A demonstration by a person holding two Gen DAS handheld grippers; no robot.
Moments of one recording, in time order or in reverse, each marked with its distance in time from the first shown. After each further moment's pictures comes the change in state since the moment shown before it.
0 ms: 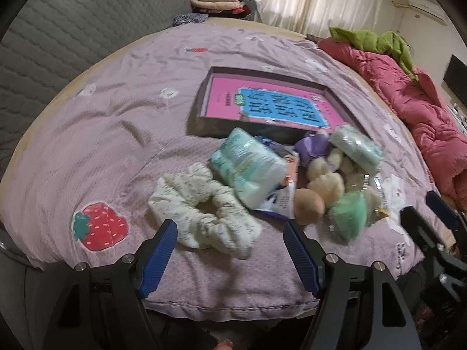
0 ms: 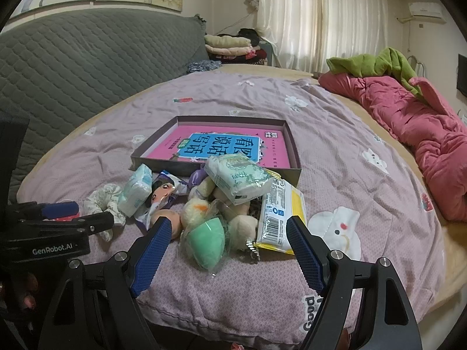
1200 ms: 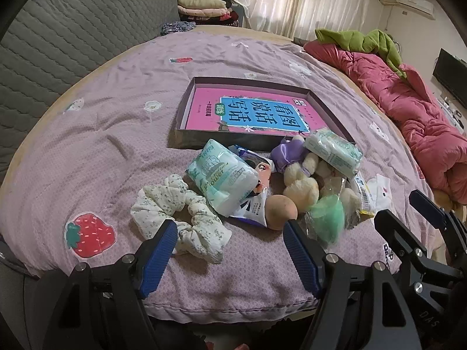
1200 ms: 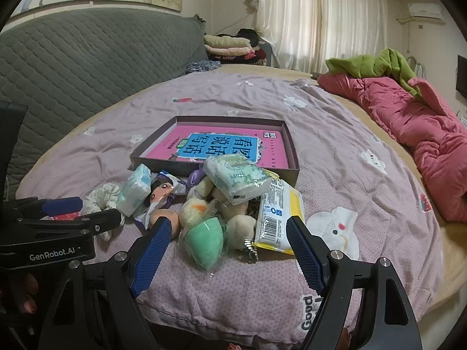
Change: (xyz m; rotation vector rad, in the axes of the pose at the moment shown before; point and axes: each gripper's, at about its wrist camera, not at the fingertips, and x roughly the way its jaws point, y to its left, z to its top) left arm -0.012 -0.027 0.003 0.046 -0.037 -0.039; right arm 0.000 0.000 -0.001 -0.005 -0.002 -0.006
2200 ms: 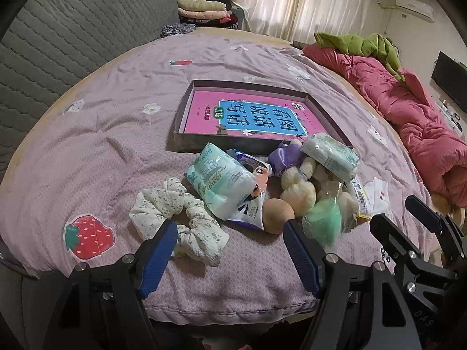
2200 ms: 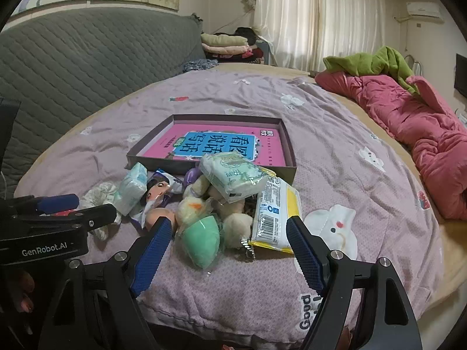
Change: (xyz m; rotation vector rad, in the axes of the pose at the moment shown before) left arm -0.002 0.001 0.003 -0.008 -0.014 -0.013; right arm 0.000 -0.003 -0.001 0.009 0.010 -0.008
